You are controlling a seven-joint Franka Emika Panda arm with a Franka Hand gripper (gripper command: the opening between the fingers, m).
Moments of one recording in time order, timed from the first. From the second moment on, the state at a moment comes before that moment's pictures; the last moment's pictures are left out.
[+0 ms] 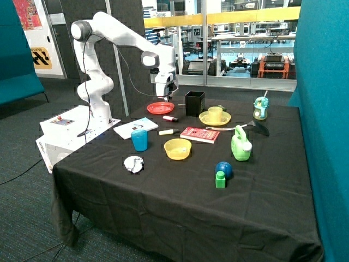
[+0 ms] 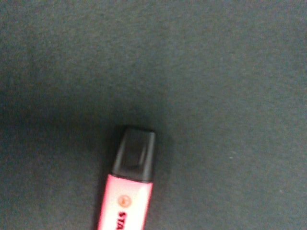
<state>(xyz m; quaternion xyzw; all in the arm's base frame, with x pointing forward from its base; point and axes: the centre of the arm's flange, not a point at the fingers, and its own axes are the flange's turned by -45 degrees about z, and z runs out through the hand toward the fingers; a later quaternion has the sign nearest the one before) 0.498 0.033 0.406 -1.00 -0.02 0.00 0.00</state>
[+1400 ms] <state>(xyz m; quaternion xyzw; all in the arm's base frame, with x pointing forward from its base) 0.486 0.081 0.331 -1.00 0.02 0.00 0.00</state>
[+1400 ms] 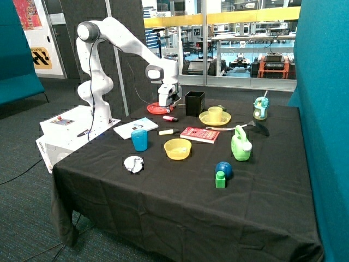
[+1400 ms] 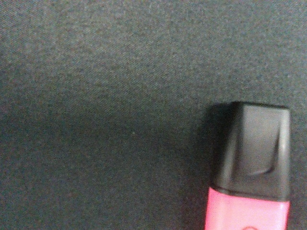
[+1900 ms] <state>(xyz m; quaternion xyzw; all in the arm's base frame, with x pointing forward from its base) 0.486 0.078 0.314 -1.00 0.02 0.00 0.00</state>
